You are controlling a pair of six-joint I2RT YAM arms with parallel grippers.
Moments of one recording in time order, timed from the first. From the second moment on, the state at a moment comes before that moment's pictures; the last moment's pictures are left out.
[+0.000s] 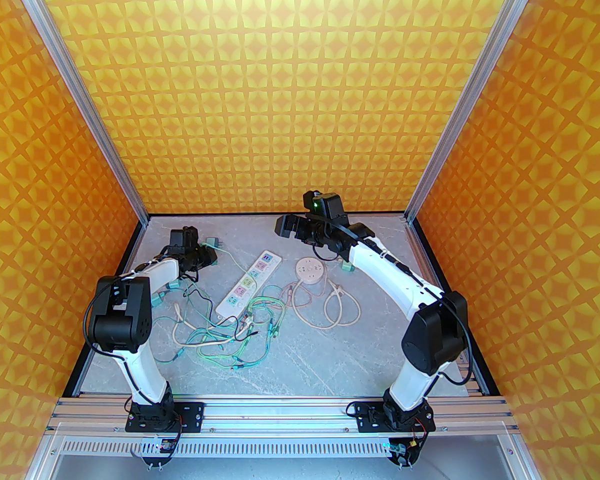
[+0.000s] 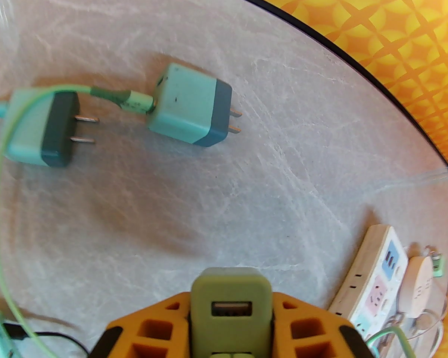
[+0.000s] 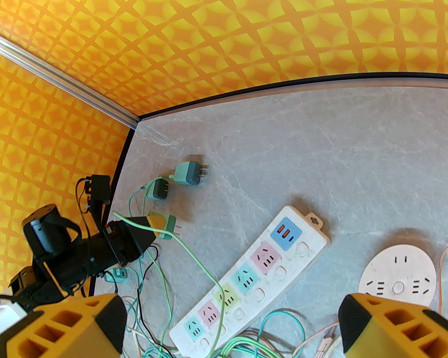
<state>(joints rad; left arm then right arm) -0.02 1.89 1.18 -0.09 0.29 -0.47 0.45 1.74 1.60 -0.47 -0.23 0.55</state>
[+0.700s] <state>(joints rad) -0.01 1.95 1.17 -0.09 0.34 -0.54 0.44 1.69 1.54 -0.45 -0.21 0.54</state>
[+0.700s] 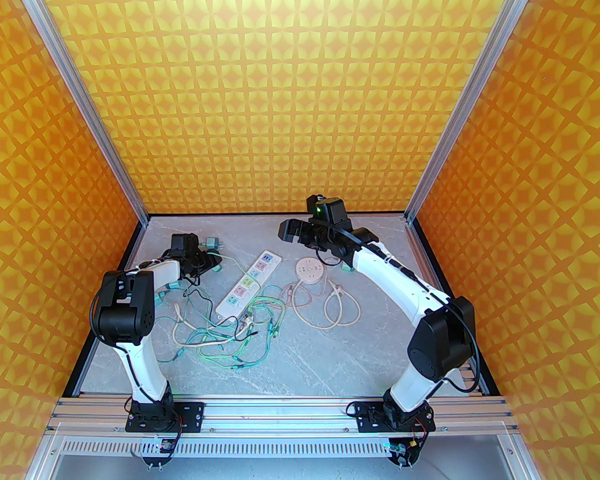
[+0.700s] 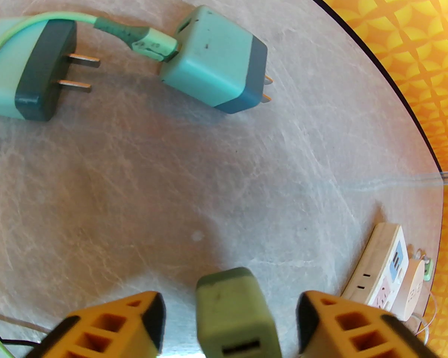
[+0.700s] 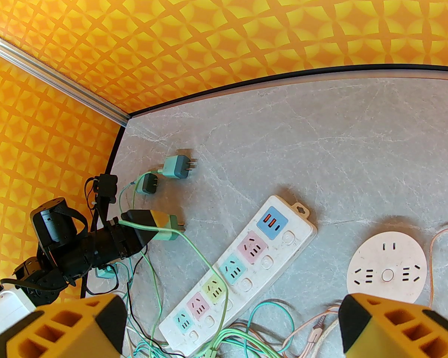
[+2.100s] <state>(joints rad) -0.01 2.14 1.68 -0.85 0.17 -0.35 0.43 1.62 1.38 -0.33 -0.23 0.57</state>
